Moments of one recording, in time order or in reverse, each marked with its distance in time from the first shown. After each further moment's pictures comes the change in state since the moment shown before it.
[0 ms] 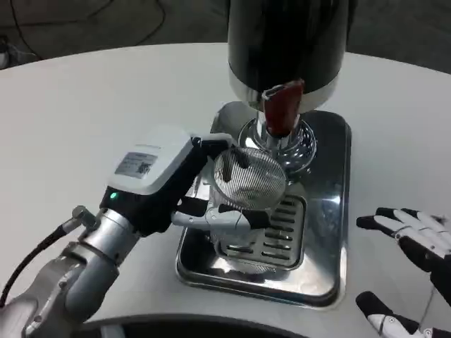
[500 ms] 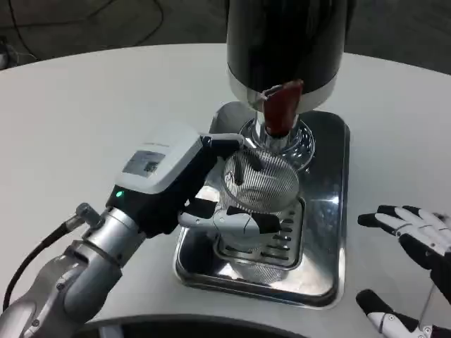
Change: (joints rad) left arm 0.036 -0.014 0.031 -0.102 -0.050 -0.001 -0.113; right arm -0.010 0.002 0.003 0.000 -0.018 0.007 0.000
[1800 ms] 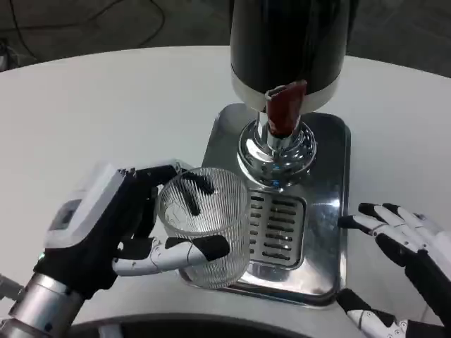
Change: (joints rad) left arm 0.441 -0.050 0.241 -0.476 -0.286 0.097 -0.219; right arm -0.083 -0.017 0.092 0.042 -0.078 0.045 0.012
